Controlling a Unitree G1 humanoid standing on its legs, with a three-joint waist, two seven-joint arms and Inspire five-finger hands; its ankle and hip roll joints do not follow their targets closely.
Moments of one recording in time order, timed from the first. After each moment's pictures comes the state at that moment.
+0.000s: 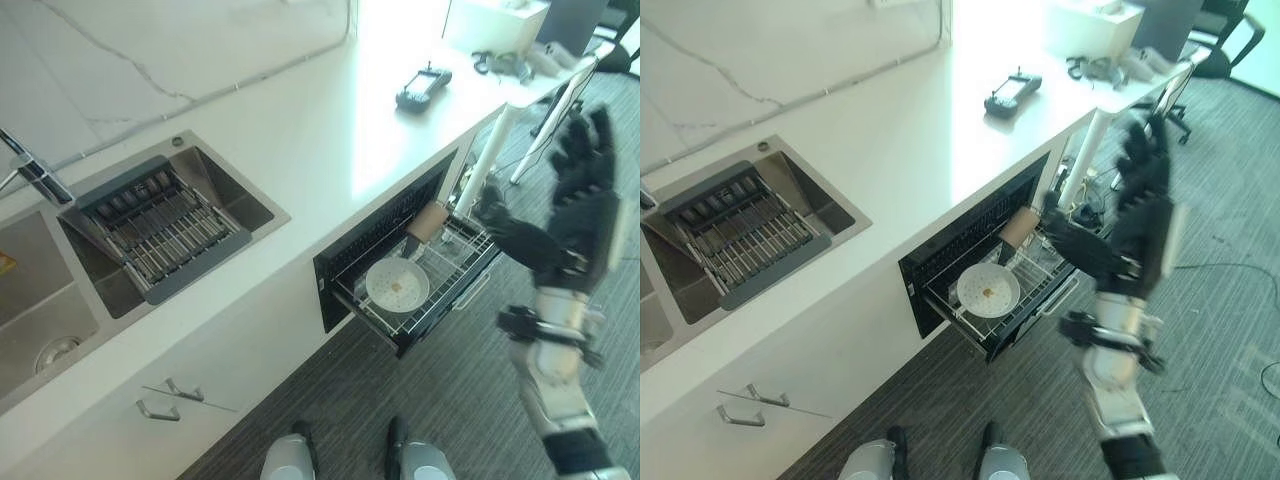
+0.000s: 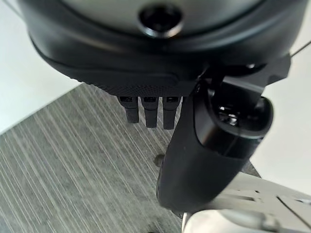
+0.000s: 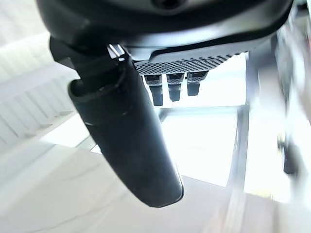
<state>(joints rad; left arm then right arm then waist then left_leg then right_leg) 0.14 0.21 -0.03 1.19 -0.29 0.10 -0.01 0.00 -0.46 -0.11 0.04 0.21 -0.60 -0.64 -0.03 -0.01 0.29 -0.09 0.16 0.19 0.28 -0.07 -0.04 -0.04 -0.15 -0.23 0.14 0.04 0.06</state>
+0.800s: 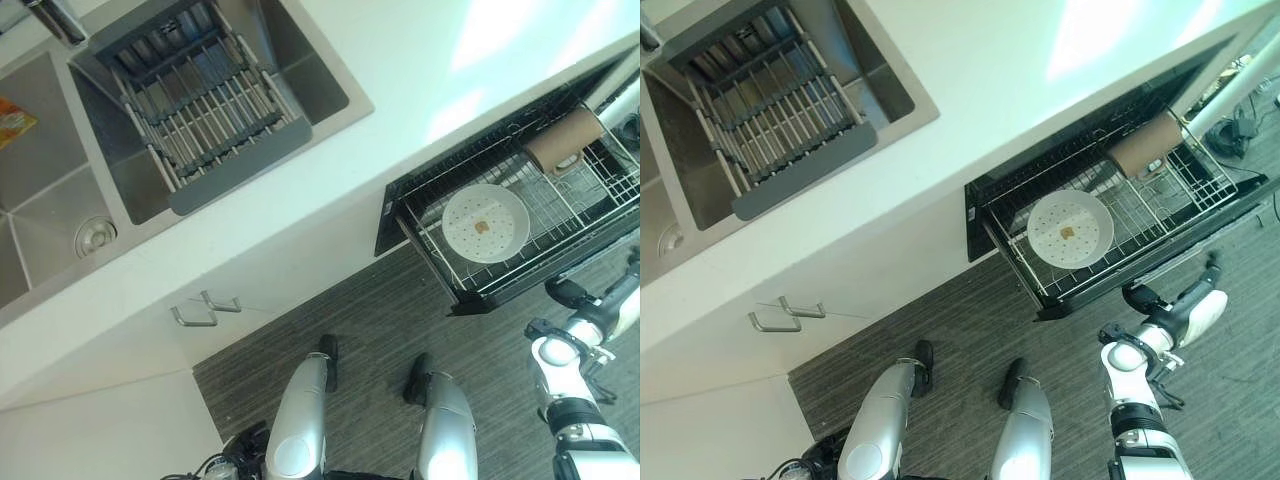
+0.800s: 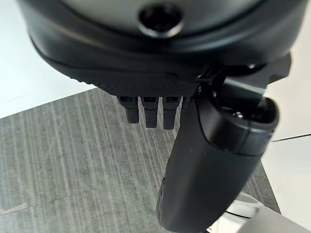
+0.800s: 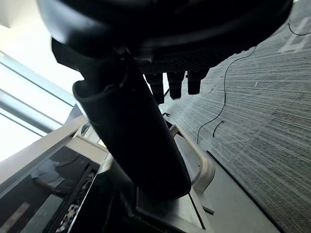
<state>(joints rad) -0.04 0.22 -0.13 1.13 -0.46 0.04 -0.01 -0.37 -0.49 -0.08 0.83 0.11 -0.40 -0.83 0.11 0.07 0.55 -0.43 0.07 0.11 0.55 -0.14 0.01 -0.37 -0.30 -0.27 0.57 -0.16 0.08</state>
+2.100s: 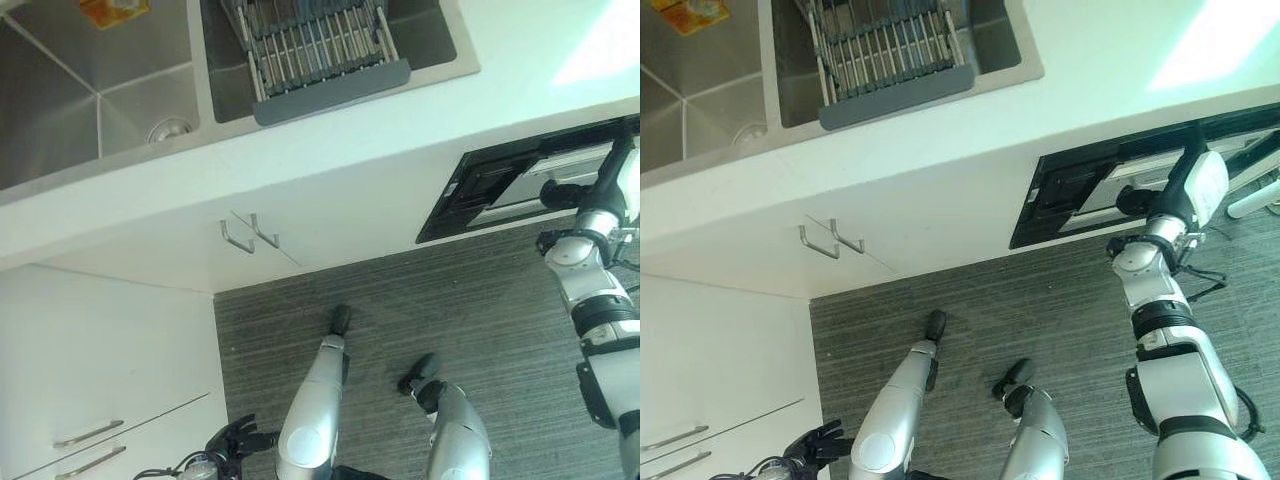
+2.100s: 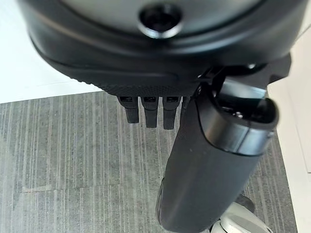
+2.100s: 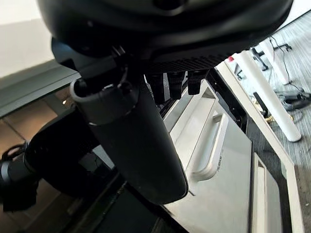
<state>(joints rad) -0.02 0.30 -0.08 1.09 -0.34 0.01 -0.10 -0.87 -0.63 0.20 1.02 0.03 -0.16 -0.72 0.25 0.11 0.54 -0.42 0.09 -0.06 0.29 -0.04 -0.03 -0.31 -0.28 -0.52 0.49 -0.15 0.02</state>
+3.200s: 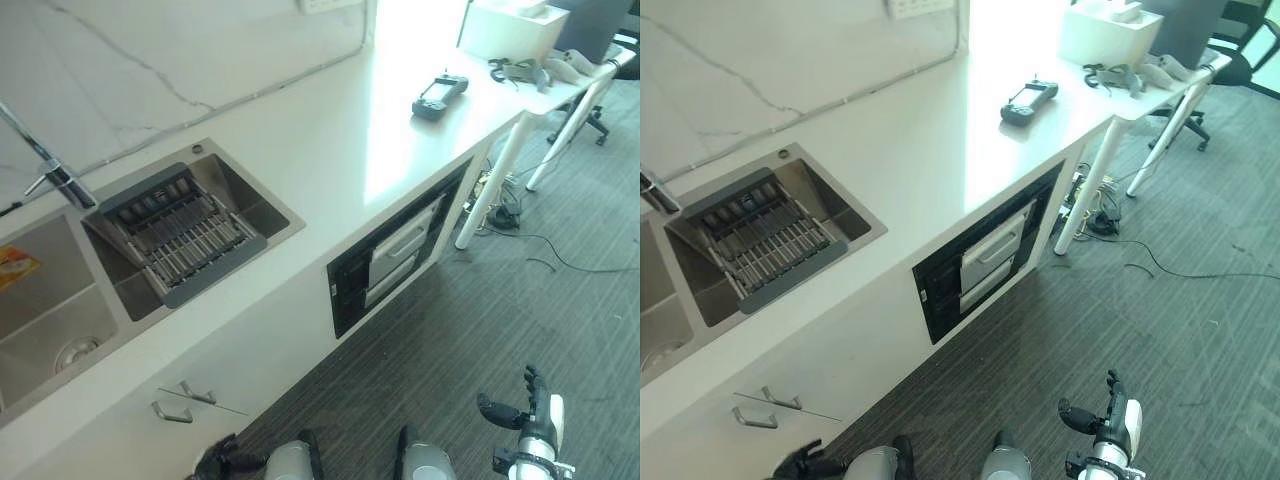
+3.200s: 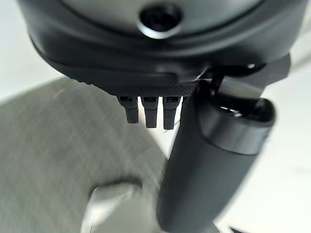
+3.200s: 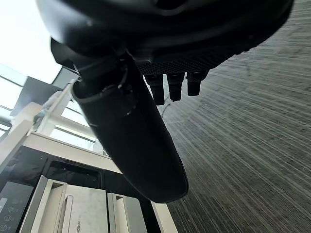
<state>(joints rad) 0.01 0.31 -0.10 1.06 -0.11 -0.02 0.14 0.16 -0.35 0.11 0.76 0.17 -0.41 -0.50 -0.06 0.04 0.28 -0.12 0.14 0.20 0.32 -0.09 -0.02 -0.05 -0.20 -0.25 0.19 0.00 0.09</state>
